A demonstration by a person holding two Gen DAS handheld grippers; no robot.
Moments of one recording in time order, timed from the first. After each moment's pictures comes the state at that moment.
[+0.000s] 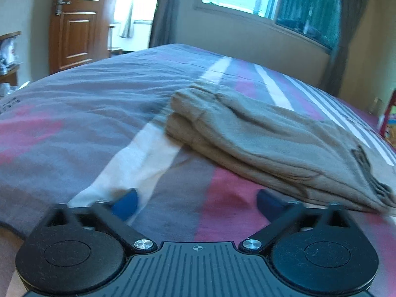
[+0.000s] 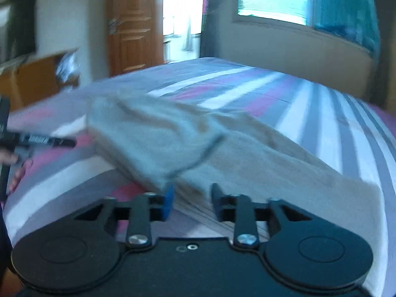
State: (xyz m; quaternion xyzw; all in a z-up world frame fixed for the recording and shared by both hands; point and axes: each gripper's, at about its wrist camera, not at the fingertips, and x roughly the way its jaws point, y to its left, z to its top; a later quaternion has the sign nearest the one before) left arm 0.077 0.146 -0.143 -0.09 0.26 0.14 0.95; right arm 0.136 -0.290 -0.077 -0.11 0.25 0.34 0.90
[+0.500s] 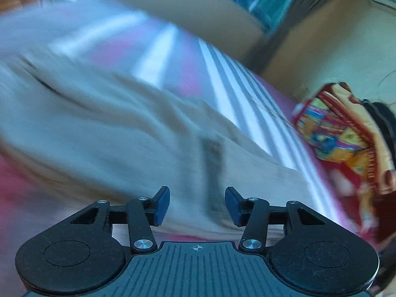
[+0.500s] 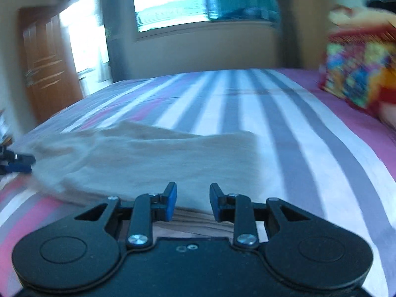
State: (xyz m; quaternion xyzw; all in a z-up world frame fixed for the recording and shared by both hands) left arm 0.170 0.007 -0.110 -0.23 0.34 -0.08 0.91; right arm 0.142 -0.429 -0.087 0.03 0.24 0.16 0.96
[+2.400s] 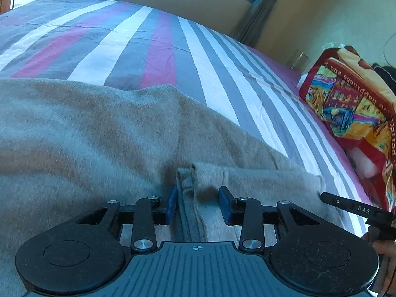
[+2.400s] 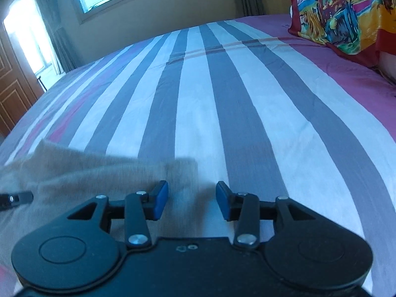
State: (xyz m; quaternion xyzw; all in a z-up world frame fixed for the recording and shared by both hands) left arm 0.290 -0.047 -0.134 -0.17 0.35 -0.09 0.92; right arm 0.285 -0.467 -0.111 0.08 0.36 0.11 0.92
